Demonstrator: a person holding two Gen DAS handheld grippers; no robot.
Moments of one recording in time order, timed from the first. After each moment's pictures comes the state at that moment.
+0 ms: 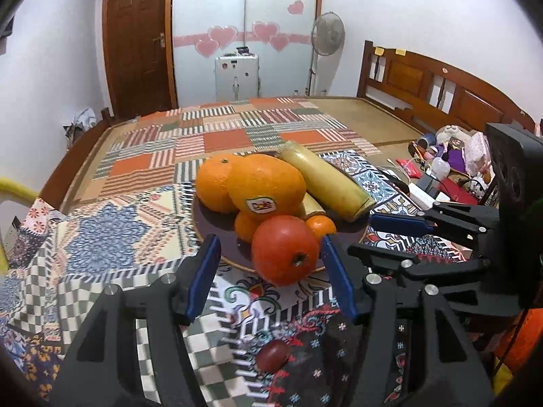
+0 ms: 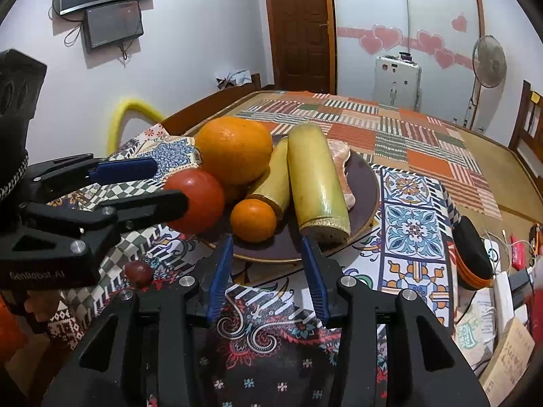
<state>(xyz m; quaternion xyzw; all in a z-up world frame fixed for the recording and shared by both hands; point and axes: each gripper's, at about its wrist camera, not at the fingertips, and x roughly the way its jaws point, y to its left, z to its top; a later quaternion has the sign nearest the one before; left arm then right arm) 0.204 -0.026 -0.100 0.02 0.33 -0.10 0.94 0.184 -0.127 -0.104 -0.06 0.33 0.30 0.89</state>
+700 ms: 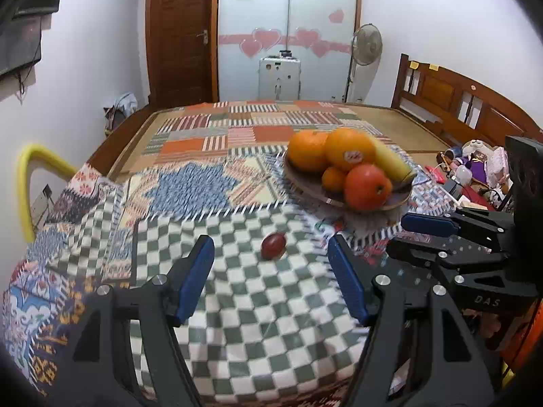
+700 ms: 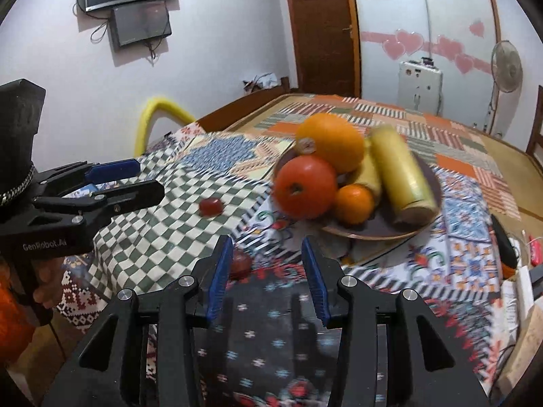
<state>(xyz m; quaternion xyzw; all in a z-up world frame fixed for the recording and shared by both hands) 0.128 0.055 -0.108 -0.01 0.33 -0.03 0.94 0.150 -0.074 -0.113 -0.05 0.33 0.35 0.88</state>
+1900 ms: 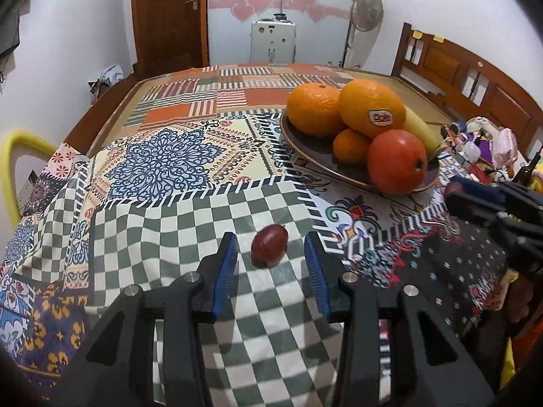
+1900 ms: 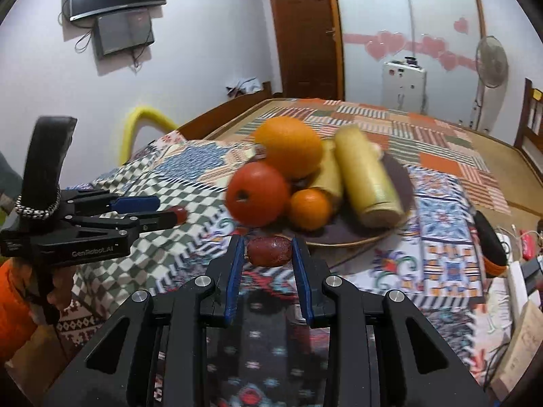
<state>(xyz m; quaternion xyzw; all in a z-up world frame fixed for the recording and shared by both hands) 0.194 0.051 -0.148 -0.01 0.40 -0.04 0.91 0.167 -0.108 -0.110 -0.04 0.32 0.31 0.90</state>
